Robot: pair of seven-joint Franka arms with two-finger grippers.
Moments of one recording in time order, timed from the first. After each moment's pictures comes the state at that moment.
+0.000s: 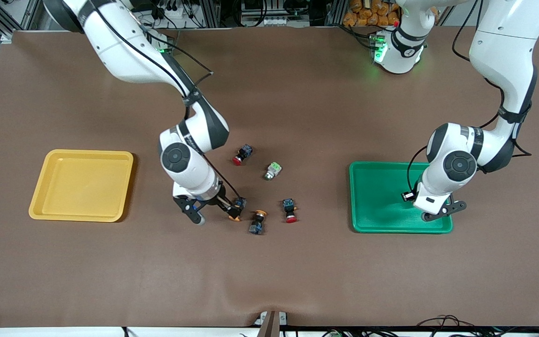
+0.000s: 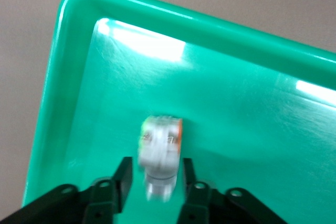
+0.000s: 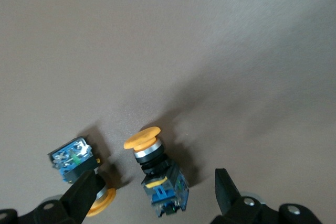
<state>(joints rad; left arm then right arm) 0.07 0.51 -0.19 -1.94 0.34 2.39 -0.62 0.48 0.73 0.05 -1.58 0.11 2.52 1.20</state>
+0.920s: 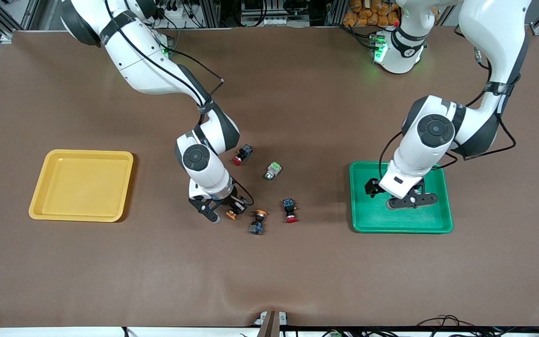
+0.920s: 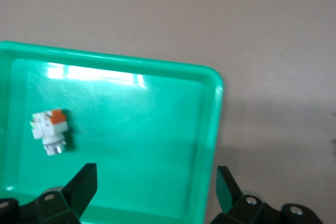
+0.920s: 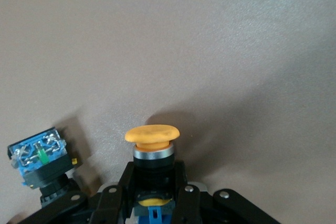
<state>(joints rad) 0.08 0.38 -0.45 -1.89 0.29 2.31 -0.63 0.51 0.80 0.04 -1.57 0.05 2.59 1.20</state>
